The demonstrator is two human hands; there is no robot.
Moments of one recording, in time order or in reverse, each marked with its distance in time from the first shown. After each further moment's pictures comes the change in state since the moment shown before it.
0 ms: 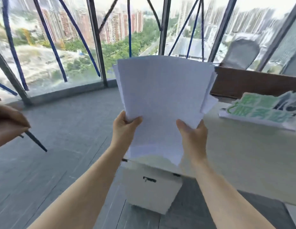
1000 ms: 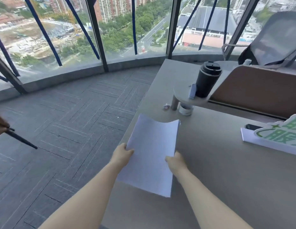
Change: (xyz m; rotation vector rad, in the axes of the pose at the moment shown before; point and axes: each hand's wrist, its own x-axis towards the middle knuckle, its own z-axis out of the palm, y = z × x) left_hand 0.224 -0.207 0.107 0.585 -0.111 -0.634; right_hand 0.270 0.236 0.014 -0.593 -0.322 0.727
